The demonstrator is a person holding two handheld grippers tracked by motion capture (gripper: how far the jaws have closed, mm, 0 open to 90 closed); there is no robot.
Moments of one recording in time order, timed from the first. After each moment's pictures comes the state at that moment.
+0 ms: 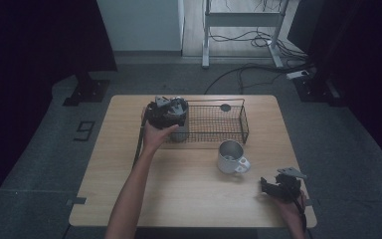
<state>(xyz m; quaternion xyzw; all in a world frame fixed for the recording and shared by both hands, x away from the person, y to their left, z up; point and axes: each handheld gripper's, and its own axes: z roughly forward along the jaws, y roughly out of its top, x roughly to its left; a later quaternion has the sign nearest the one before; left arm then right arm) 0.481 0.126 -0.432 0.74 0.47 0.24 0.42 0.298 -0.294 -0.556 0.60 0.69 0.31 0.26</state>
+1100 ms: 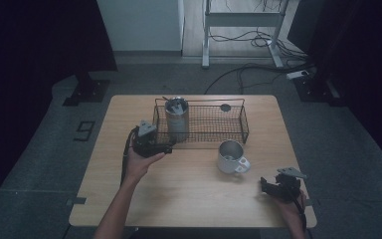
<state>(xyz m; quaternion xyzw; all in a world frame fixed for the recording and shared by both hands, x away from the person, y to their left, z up) 0.381 0.159 -0.432 0.74 0.43 0.22 0.46 0.298 -0.293 -0.556 0.60 0.69 0.31 0.26</state>
